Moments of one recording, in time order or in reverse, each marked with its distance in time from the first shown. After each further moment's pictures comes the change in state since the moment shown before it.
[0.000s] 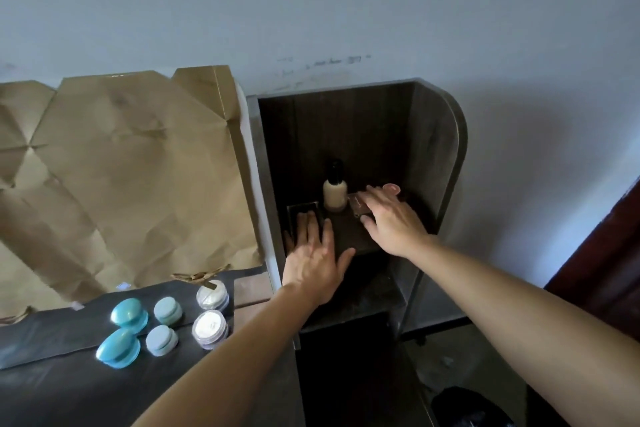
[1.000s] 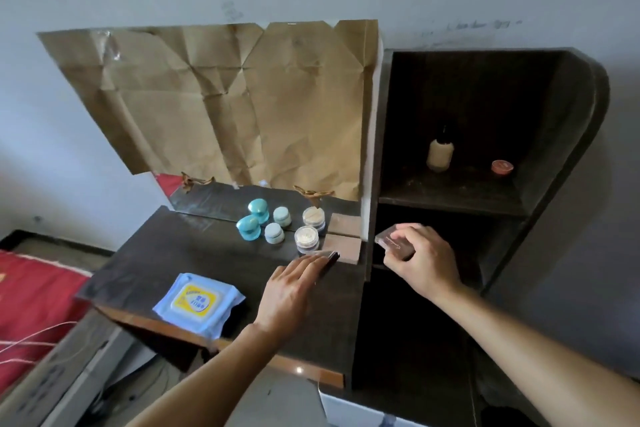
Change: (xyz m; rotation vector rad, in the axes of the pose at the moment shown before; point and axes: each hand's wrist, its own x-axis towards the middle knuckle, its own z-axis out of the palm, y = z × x) left_hand -0.245 -0.056 0.002 -0.132 0.321 -0.091; right_hand -0.127 -0.084 0.039 0.439 0.132 -0.230
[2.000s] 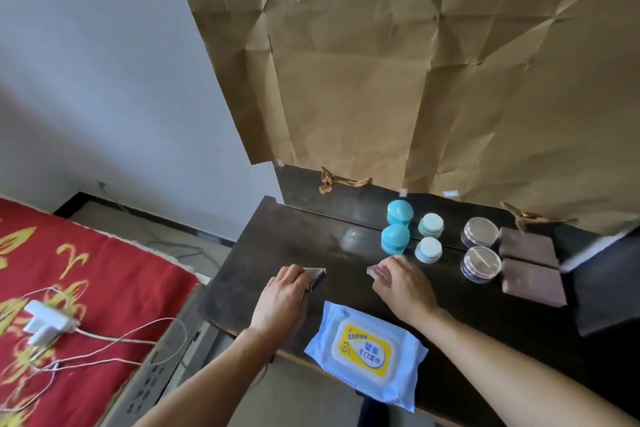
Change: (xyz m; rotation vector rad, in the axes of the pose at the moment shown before) left_hand -0.086 -0.428 -0.085 0.044 -0.108 -0.252; right_hand 0.078 -0.256 0.388 -0.004 -0.519 0.147
